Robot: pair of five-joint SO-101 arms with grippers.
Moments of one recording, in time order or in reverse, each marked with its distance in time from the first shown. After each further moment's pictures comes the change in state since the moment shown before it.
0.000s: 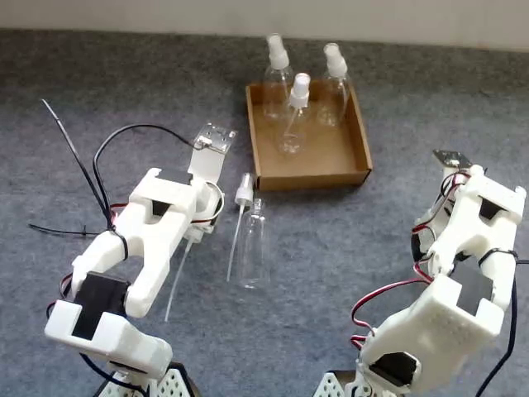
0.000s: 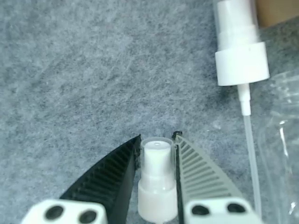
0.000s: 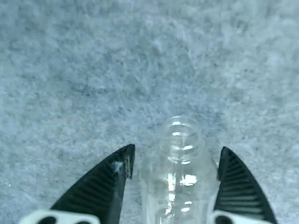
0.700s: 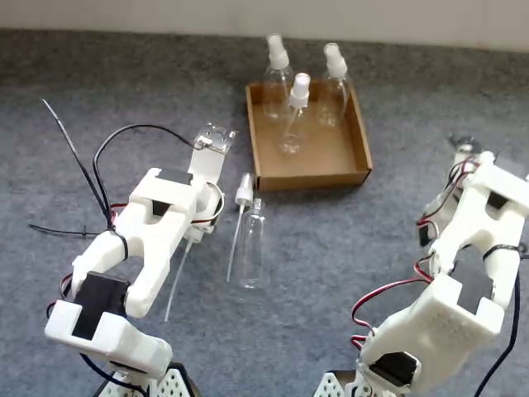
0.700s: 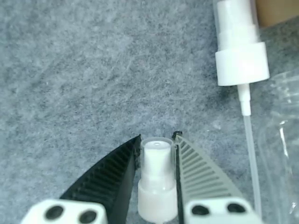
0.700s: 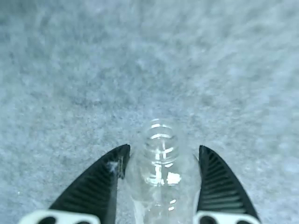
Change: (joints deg) left arm 0.0 0.0 0.0 0.0 0.0; right arm 0.0 0.2 -11.2 6.4 -3.3
